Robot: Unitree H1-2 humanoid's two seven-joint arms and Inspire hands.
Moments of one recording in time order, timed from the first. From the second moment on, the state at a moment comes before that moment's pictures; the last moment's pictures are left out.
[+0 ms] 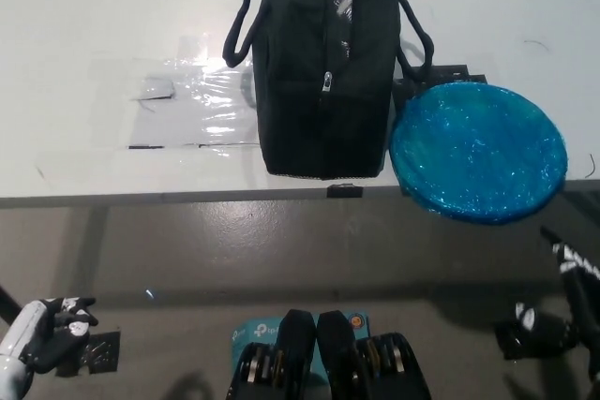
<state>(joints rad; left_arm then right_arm) -0.02 0.42 0.07 0.08 0.02 0.26 -0.13 -0.08 -0.29 0.13 0.03 -0.54 0.13 -0.17</state>
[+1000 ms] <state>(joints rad) 0.00 0.42 0.07 0.08 0.02 0.26 -0.13 -0.11 -0.24 0.16 -0.28 -0.84 0.19 -0.18</state>
